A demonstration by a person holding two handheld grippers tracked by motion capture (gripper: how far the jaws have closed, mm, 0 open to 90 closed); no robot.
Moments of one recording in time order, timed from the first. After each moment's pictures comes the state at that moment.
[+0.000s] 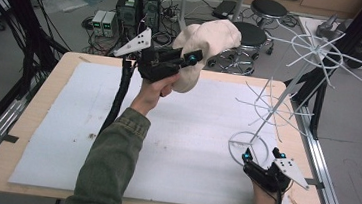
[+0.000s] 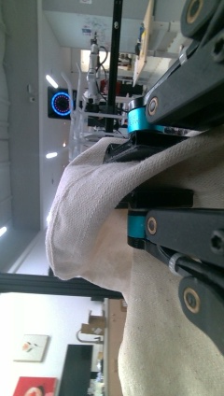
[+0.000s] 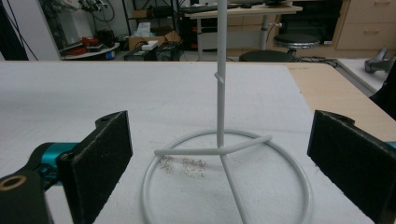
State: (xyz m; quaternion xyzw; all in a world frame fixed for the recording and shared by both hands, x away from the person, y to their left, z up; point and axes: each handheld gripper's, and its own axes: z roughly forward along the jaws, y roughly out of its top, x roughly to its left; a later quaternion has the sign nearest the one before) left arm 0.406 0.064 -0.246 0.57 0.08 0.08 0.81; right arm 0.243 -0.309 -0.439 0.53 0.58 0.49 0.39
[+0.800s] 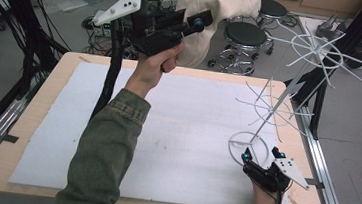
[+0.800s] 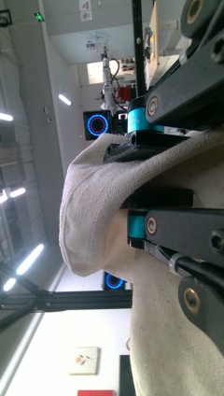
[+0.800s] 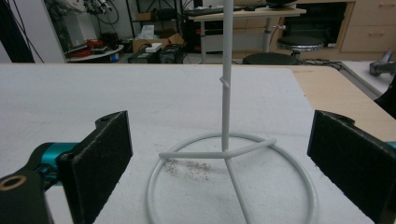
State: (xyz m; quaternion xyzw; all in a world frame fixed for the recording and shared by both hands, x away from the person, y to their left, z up) left arm 0.372 0.060 -0.148 0.53 0.02 0.12 0.84; right arm 0.243 -0.307 -0.438 0.52 0.58 0.50 0.39
